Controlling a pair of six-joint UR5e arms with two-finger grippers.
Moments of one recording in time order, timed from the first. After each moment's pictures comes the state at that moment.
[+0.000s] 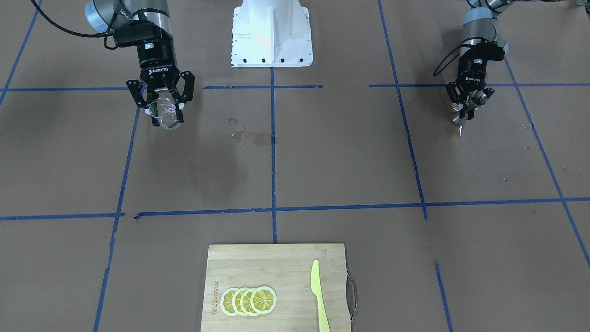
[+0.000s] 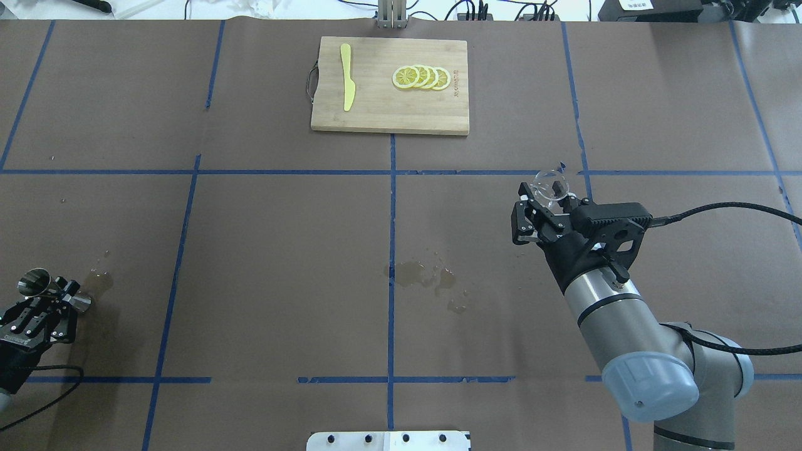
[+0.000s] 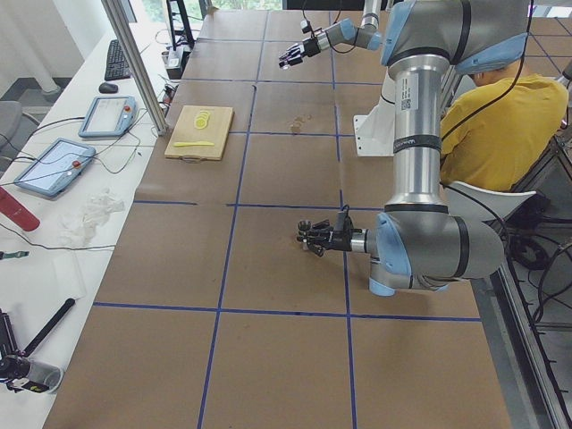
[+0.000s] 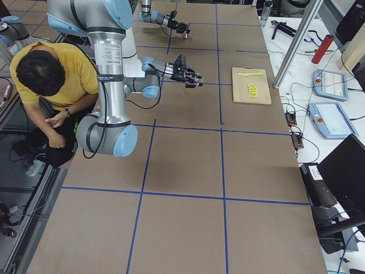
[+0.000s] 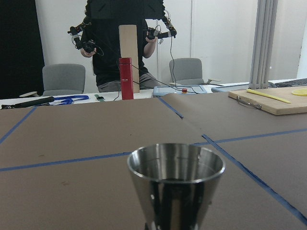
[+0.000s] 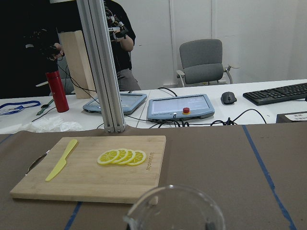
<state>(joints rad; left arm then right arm) 0.08 -1.35 -1.31 -3.50 -0.28 -0.86 0.22 -1.47 2.02 -0.91 0.64 1.18</state>
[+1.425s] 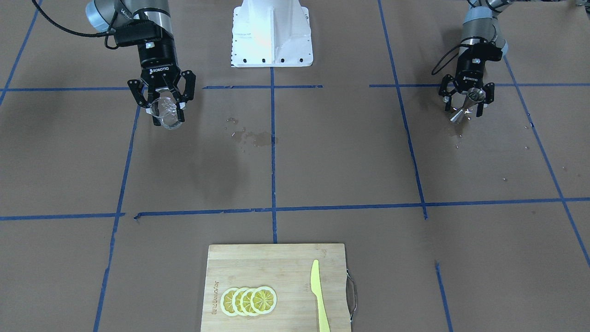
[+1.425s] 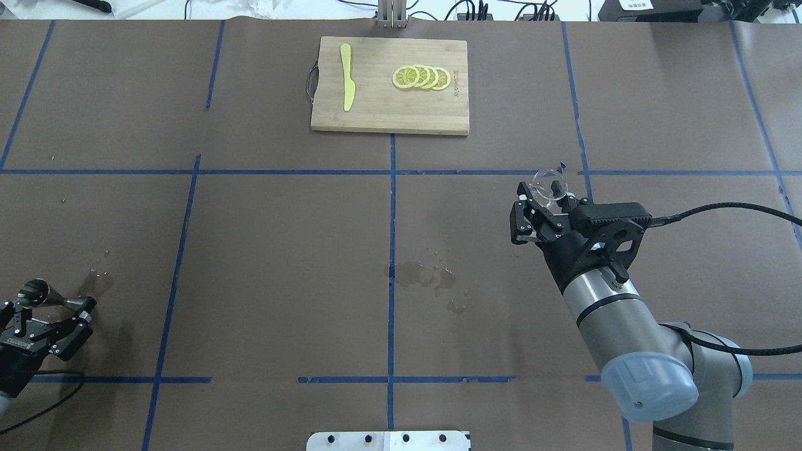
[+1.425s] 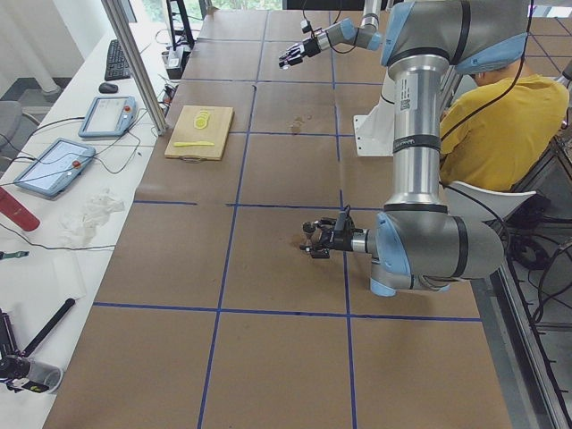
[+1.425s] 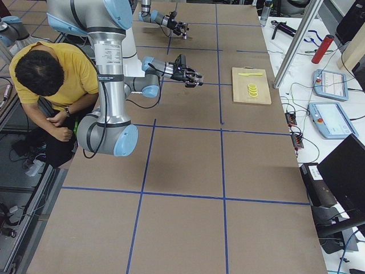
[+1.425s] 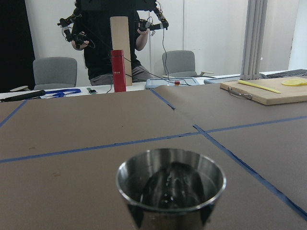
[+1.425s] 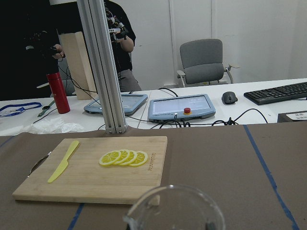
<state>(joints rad) 0.09 -1.34 -1.31 -3.51 -0.30 -0.85 0.22 -1.46 2.02 -0.91 0.64 1.18</state>
